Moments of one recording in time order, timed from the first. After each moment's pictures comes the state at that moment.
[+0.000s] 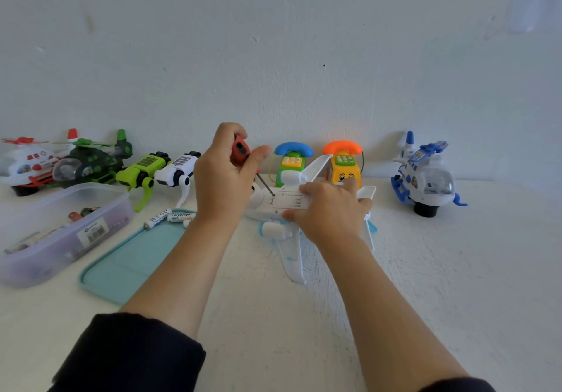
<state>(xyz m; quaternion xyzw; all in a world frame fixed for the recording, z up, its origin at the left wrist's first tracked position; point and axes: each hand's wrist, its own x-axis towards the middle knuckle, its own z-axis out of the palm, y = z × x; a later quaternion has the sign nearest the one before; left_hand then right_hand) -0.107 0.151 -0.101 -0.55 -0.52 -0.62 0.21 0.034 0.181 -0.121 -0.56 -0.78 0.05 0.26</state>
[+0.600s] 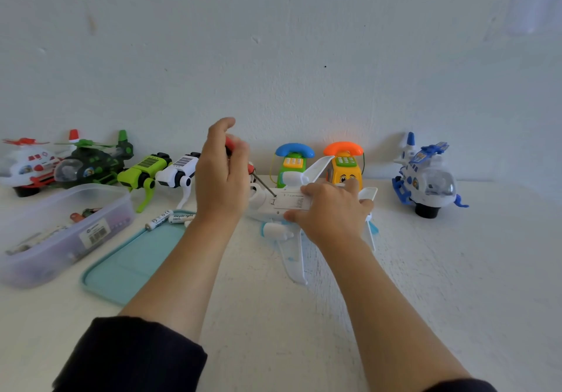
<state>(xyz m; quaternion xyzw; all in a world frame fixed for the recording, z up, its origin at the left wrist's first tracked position) -0.109 0.150 -0.099 -0.53 -0.51 -0.67 0.11 0.034 0.181 -0.120 -0.57 -0.78 0.04 0.26</state>
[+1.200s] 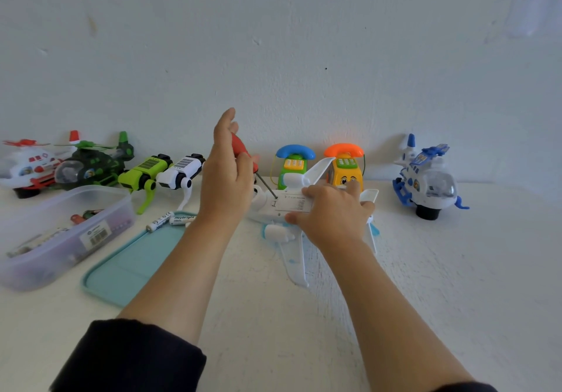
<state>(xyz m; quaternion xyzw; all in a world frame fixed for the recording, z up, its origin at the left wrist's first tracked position) -0.111 0.152 -0.103 -0.56 -0.53 -0.64 0.08 0.034 0.179 -0.119 -0.57 -0.78 0.04 0.25</state>
